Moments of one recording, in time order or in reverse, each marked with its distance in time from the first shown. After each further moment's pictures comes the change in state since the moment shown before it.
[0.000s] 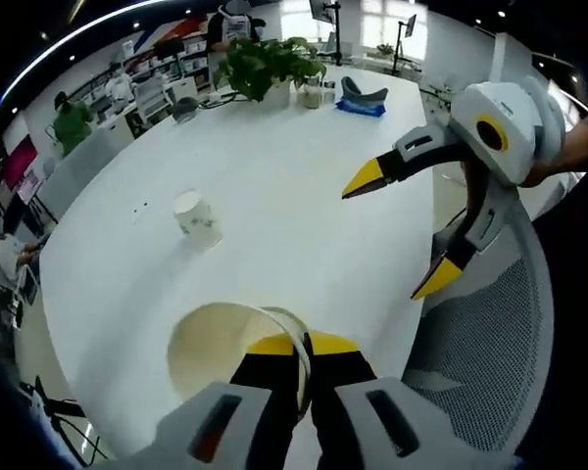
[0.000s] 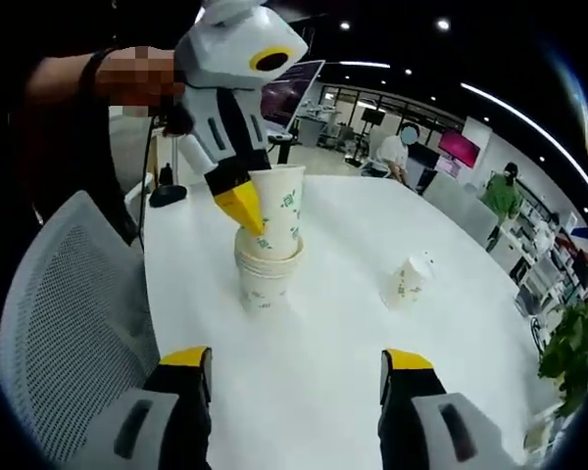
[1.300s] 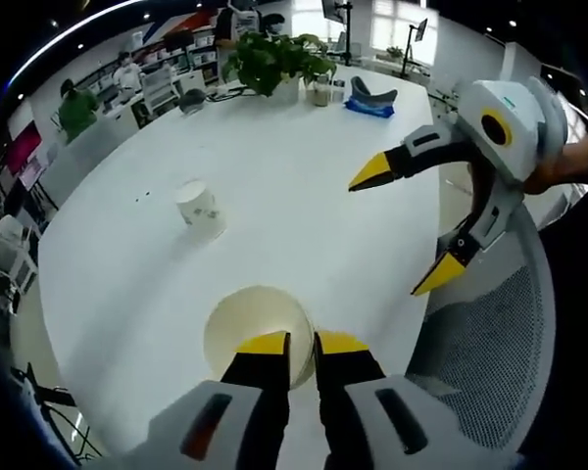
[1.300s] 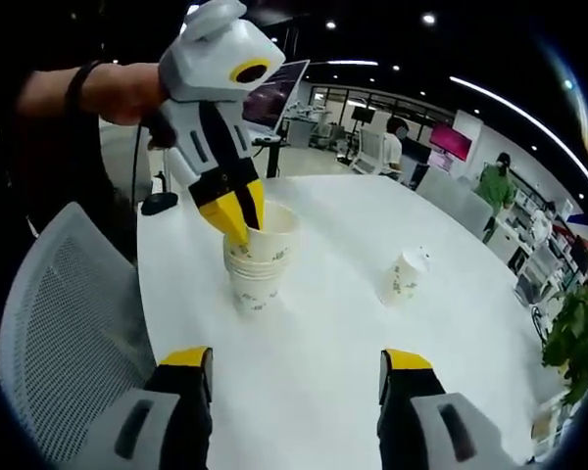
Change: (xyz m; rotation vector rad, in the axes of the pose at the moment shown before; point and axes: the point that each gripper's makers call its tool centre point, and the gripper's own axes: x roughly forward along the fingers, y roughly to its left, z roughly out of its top) left arm 0.002 0.002 -0.001 -0.053 -0.008 0.006; right arm 0.006 -0.006 -0.001 0.042 -0.006 -0.005
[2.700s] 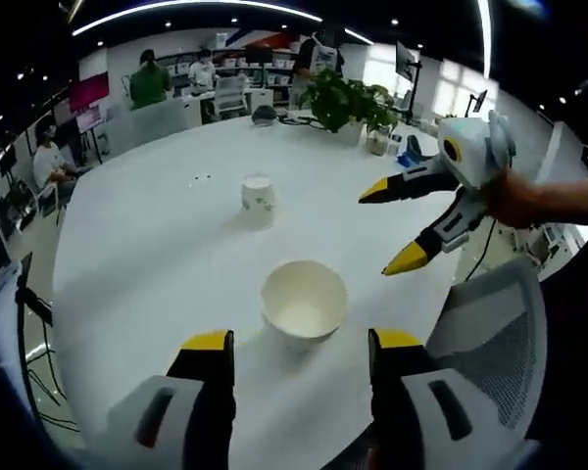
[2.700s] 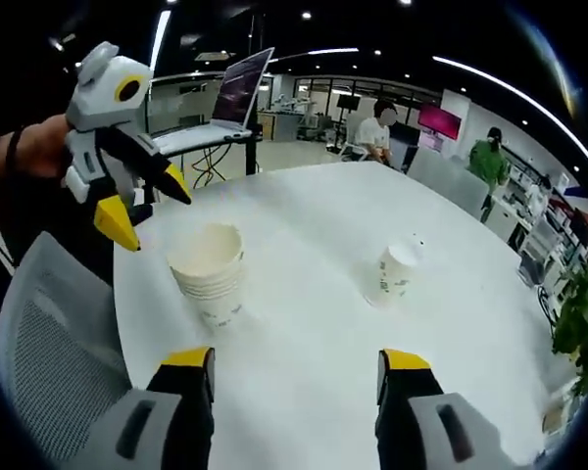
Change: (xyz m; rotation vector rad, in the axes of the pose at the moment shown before) left arm -0.038 0.019 -0.040 -0.312 -0.202 0.111; right arm 0.033 -0.049 0.010 0.100 0.029 0.000
